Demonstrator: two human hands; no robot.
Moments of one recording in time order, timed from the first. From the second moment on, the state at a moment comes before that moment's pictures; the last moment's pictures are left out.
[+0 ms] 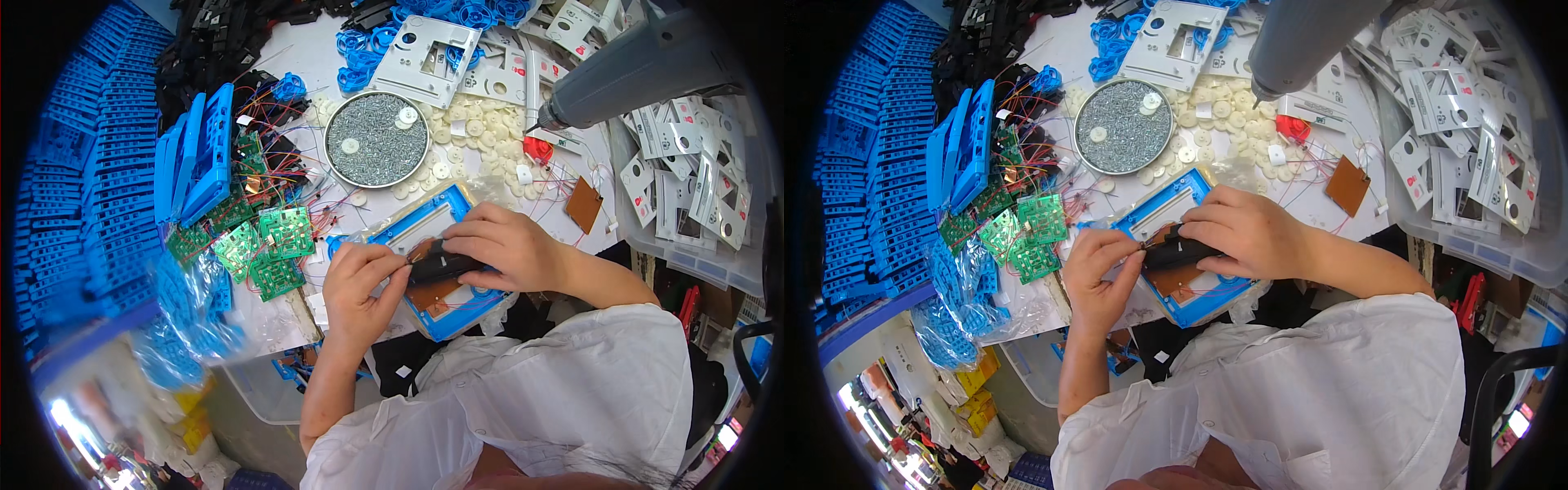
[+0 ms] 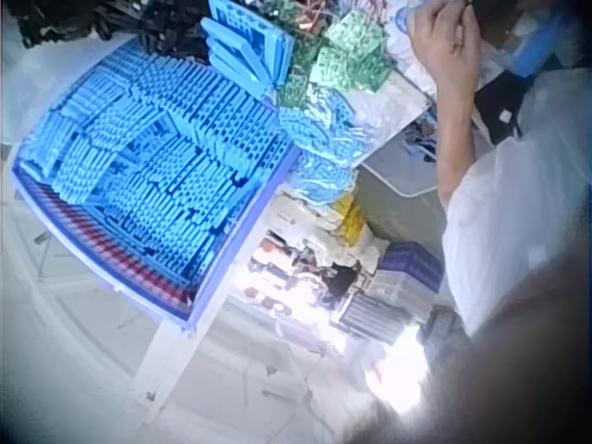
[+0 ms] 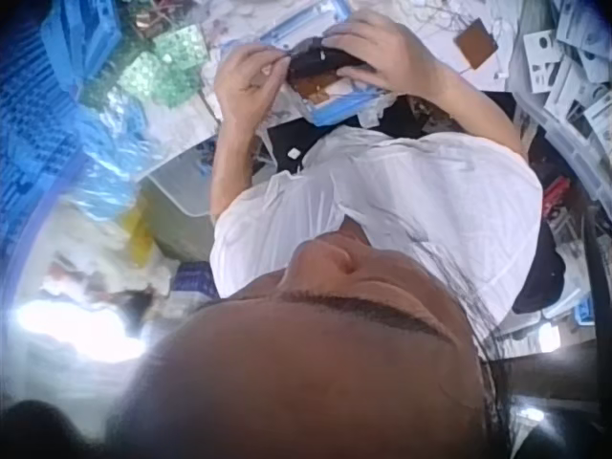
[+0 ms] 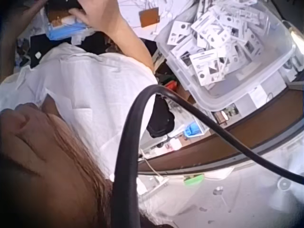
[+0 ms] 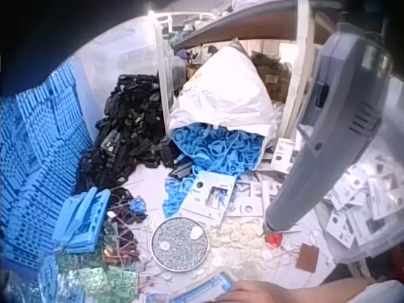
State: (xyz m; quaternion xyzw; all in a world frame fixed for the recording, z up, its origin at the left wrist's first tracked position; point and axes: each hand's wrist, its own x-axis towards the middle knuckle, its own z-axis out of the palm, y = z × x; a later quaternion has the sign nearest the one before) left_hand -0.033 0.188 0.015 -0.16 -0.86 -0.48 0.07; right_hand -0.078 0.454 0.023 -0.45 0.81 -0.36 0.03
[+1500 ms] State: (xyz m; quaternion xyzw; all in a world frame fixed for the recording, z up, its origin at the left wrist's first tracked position) left_hand -0.066 0.168 0.054 -0.37 -0.89 -0.26 -0.11; right_hand -0.106 0.420 0.036 -0.56 0.76 -0.29 0.17
